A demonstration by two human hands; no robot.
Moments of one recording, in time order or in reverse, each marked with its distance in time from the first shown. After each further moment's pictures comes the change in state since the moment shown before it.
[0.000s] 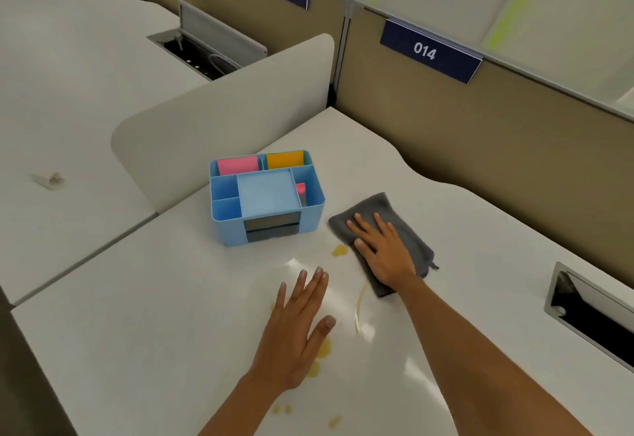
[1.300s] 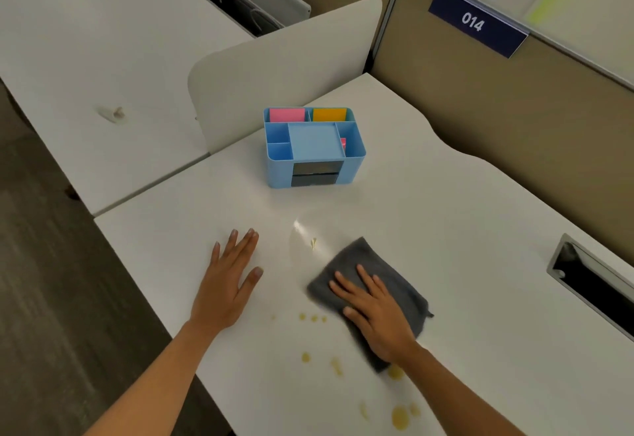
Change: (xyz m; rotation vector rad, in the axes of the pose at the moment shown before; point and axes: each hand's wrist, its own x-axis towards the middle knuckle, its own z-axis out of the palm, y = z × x) left_hand -0.112 -0.113 -0.071 0.075 0.188 -0.120; right_hand -0.189 -0.115 0.063 0.138 -0.148 -0.231
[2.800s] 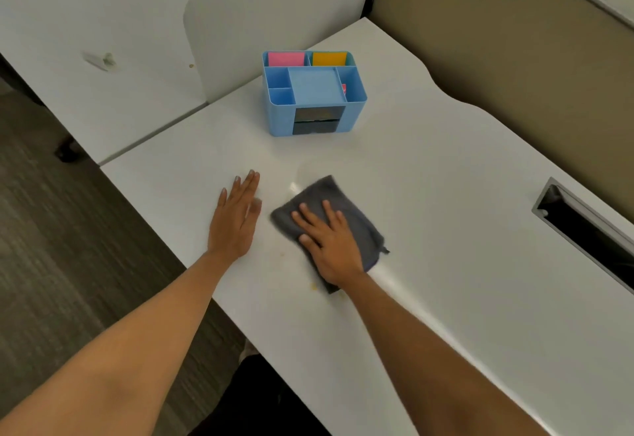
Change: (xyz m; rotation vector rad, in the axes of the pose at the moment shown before) left_hand 0.003 0.000 0.000 -0.099 0.014 -0.107; right_hand 0.044 -0.082 0.029 -0.030 0.062 0.103
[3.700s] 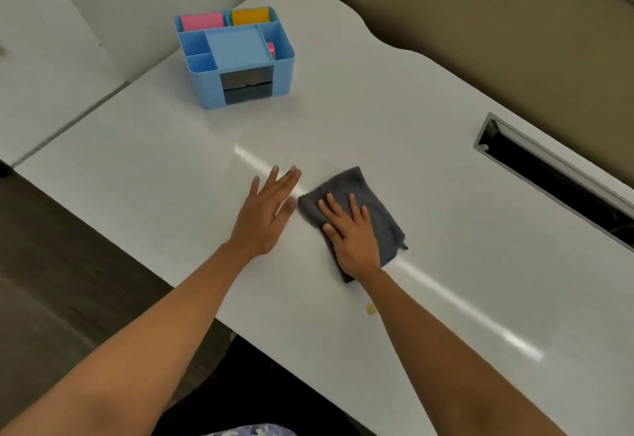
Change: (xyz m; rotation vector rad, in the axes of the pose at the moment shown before) left_hand -0.031 0.110 0.064 -0.094 -0.272 0.322; right_hand -0.111 0.073 -0.011 0.076 0.165 0.304
